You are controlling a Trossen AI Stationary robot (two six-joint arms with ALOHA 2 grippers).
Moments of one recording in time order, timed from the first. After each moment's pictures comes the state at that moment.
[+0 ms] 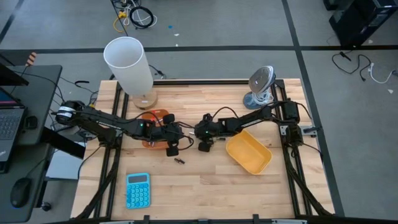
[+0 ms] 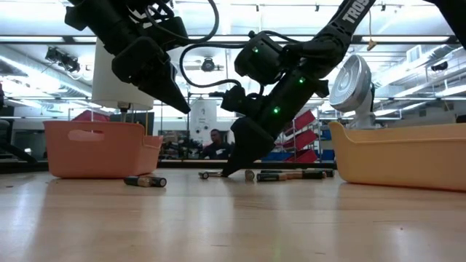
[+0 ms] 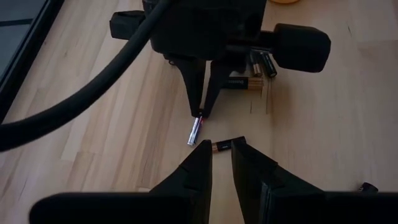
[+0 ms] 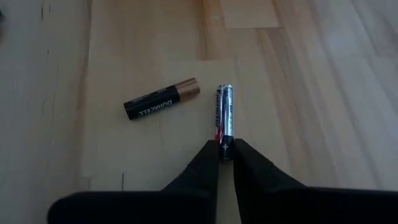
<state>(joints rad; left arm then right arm) -0.12 1.37 0.79 -0.22 -0.33 -0.06 -0.05 2.01 1.09 0.07 0.13 0.03</state>
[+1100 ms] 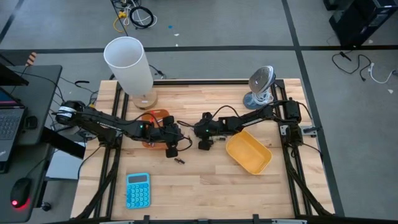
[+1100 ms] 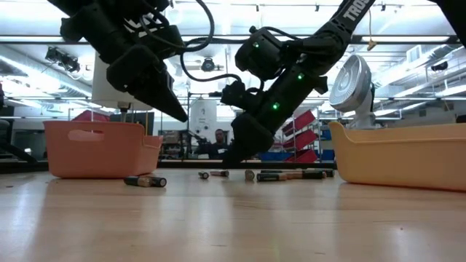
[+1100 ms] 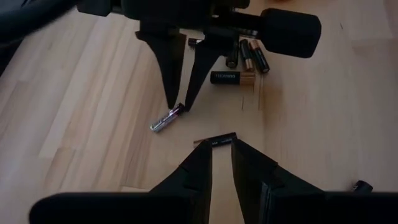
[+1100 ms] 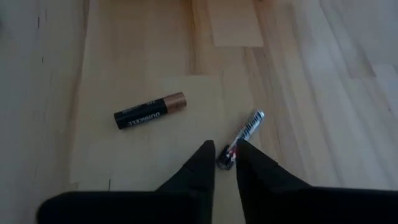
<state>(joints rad) -0.13 1.37 0.71 -0.12 -0.30 -0.08 -0.06 1.99 1.09 0.08 0.15 -0.03</state>
